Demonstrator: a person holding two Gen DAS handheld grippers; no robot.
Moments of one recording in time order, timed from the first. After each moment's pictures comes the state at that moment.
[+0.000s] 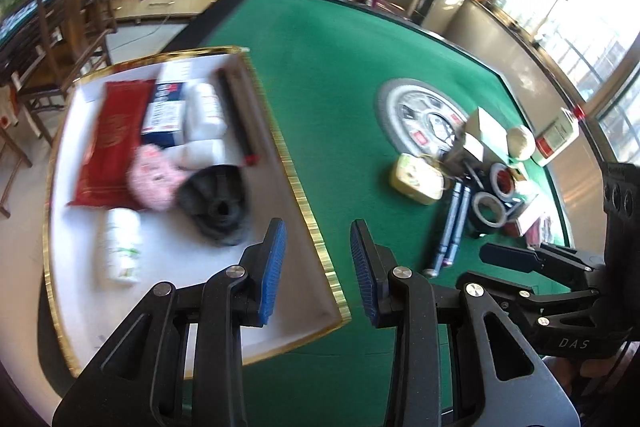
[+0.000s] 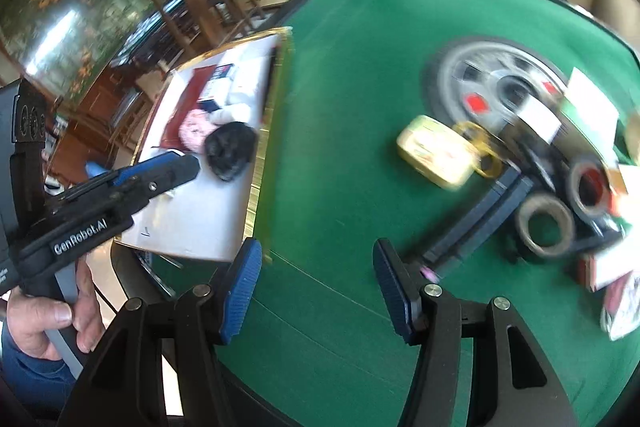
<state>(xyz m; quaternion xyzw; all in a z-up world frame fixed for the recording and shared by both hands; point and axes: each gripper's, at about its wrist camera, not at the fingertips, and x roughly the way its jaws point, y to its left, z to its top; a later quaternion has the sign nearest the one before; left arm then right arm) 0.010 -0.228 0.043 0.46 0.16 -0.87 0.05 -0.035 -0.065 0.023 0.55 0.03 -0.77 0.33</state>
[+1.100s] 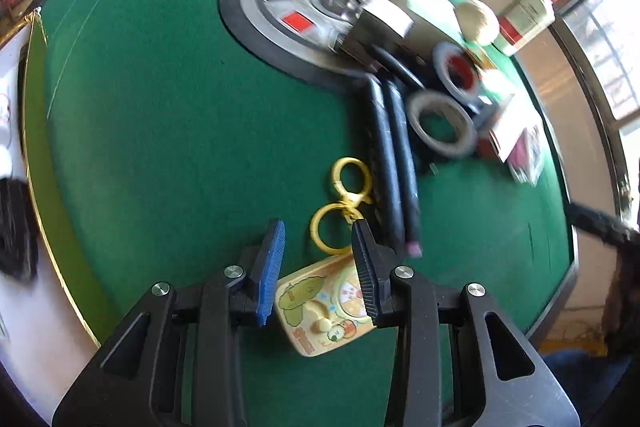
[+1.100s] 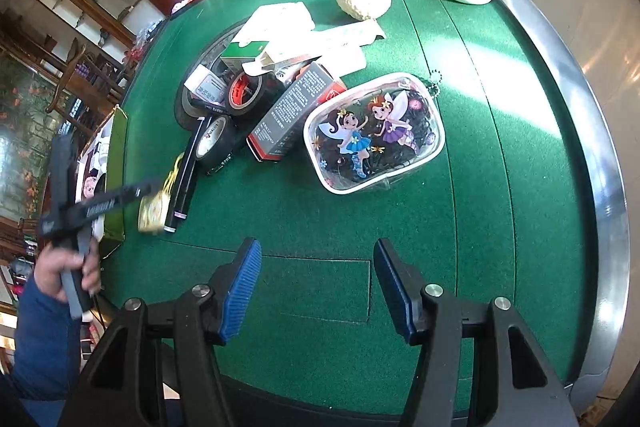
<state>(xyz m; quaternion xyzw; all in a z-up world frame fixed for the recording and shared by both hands) -0.065 -0.119 -0.035 0.58 0.11 -0.80 -0.11 -0.048 0.193 0.002 0.58 -0.10 -0.79 0.18</state>
